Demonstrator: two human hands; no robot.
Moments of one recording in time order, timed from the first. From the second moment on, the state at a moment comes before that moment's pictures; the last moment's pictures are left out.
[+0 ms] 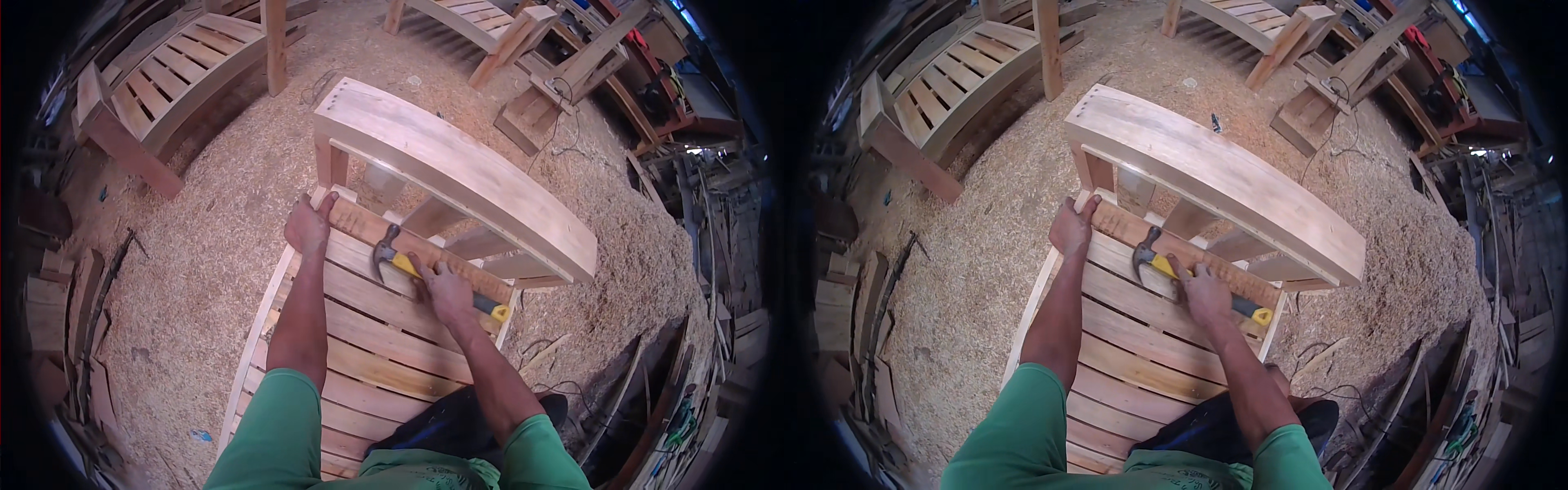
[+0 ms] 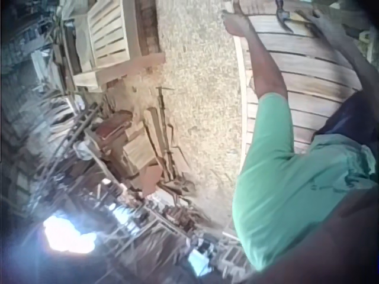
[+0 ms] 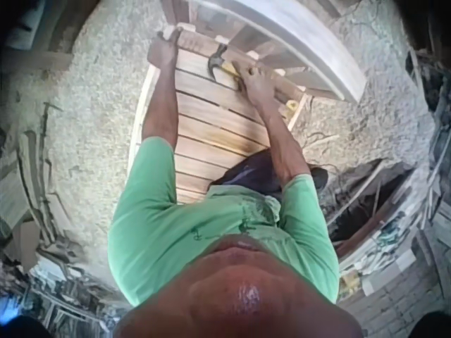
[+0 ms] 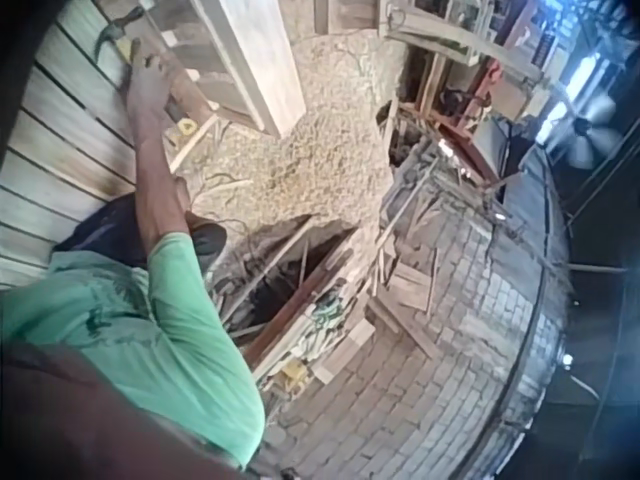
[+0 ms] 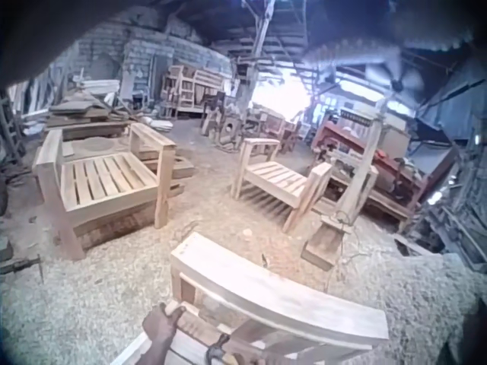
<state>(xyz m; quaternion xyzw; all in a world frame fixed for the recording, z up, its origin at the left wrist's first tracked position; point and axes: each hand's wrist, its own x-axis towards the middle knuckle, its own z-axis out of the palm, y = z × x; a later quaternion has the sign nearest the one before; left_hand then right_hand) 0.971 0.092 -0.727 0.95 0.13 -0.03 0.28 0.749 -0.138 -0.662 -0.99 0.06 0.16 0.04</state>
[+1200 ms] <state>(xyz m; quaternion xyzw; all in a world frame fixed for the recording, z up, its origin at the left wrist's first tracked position) 0.770 -0.006 -0.727 0.87 -0.22 -0.05 0.44 0.504 -0.315 -0.640 -0.95 0.21 0.21 0.07</state>
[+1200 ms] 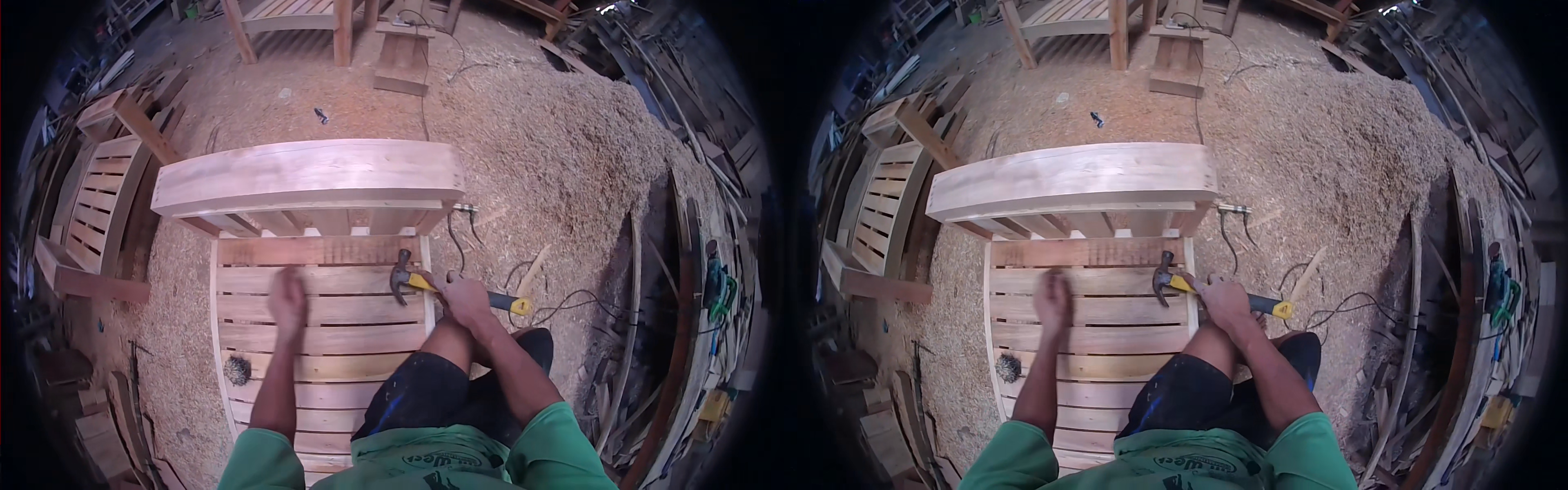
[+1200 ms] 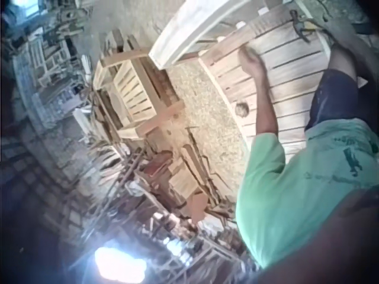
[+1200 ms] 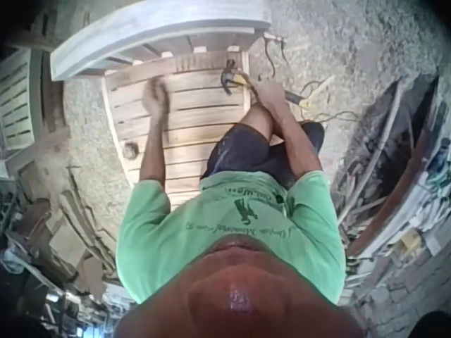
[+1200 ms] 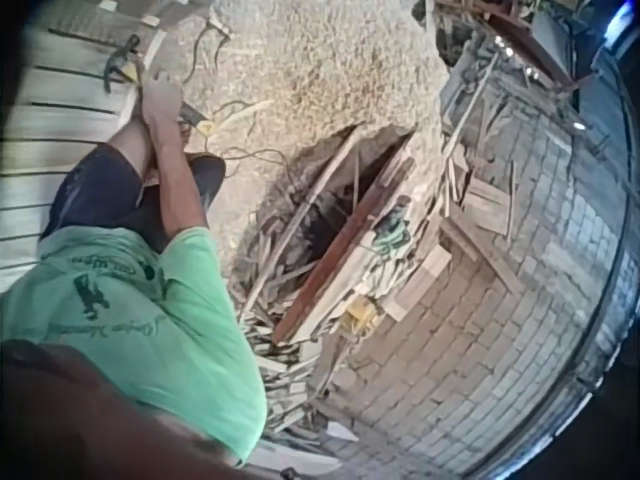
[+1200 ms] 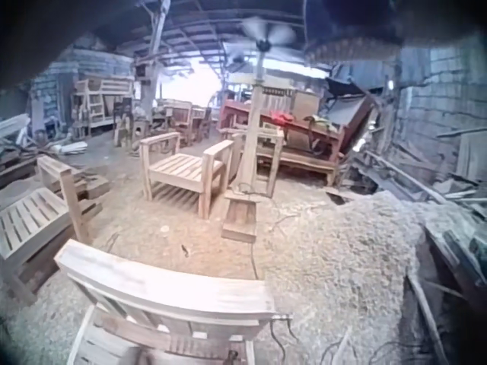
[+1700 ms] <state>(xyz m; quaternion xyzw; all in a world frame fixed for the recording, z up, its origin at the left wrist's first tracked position) 0.779 -0.192 -0.738 0.89 -0.43 -0.07 0.16 0.497 -0.357 -0.663 -0.97 0.13 0.16 0.12</state>
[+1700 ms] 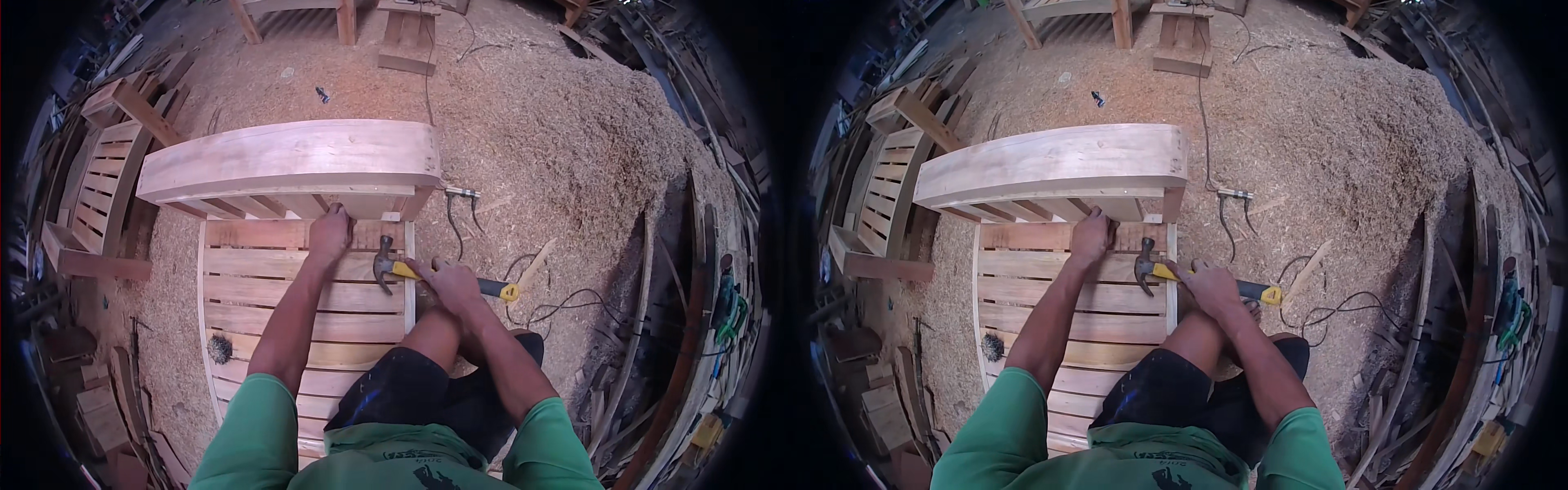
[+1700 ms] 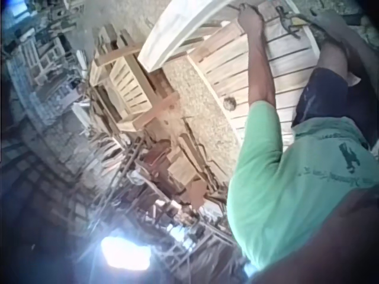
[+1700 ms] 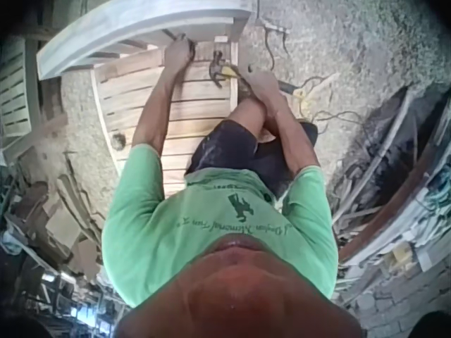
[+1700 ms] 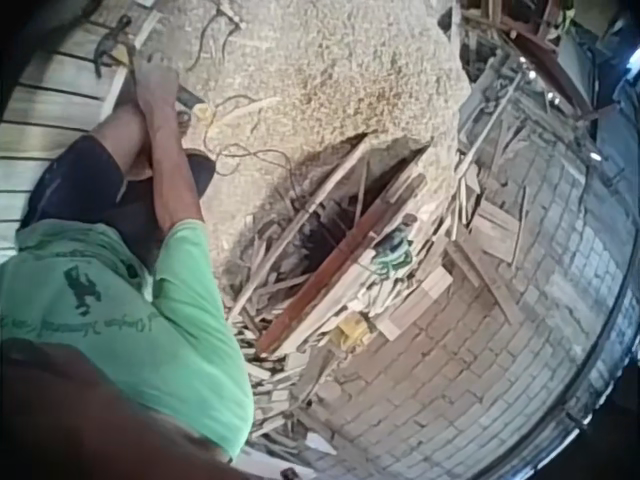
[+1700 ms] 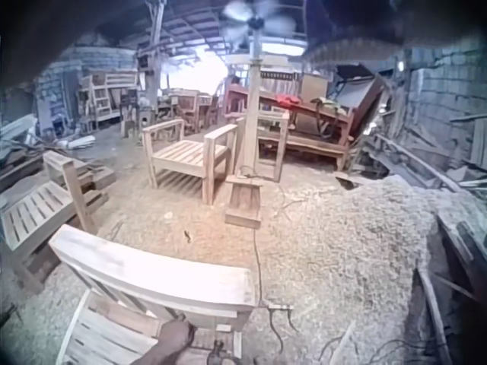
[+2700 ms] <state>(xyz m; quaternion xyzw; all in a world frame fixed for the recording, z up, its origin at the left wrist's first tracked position) 0.793 -0.191 -0.746 0.87 -0.47 -0.07 0.10 0.535 -0.368 -0.687 -0.98 0.10 0.11 0.11</state>
